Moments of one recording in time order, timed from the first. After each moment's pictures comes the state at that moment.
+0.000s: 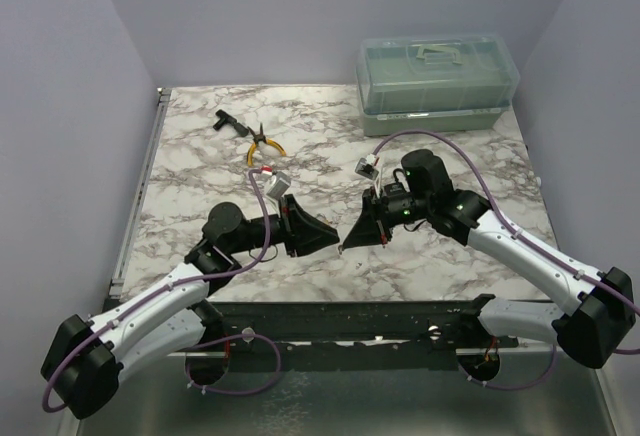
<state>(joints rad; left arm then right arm) -0.70 0.84 0.43 0.53 0.66 -0.72 0.69 1.17 0.93 -0.34 -0.86 0.30</state>
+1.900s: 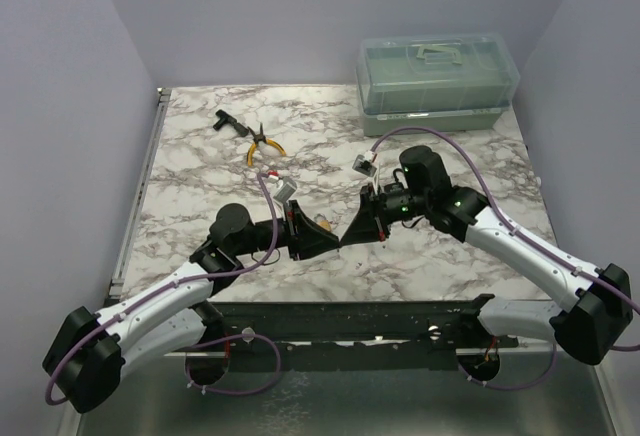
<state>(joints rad) -0.72 0.88 0.40 0.54 0.67 -0.72 0.69 1.19 0.96 -0.33 -0.88 0.31</state>
